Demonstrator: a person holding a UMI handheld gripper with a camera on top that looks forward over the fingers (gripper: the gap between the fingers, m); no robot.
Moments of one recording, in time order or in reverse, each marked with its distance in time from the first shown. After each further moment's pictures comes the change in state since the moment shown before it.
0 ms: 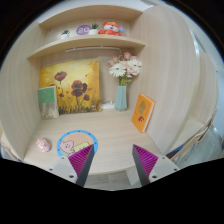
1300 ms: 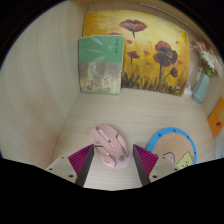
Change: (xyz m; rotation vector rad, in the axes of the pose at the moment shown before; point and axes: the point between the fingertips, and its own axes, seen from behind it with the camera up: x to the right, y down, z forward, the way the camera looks) arm -0.376 0.073 0.179 -0.311 -0.271 -0.171
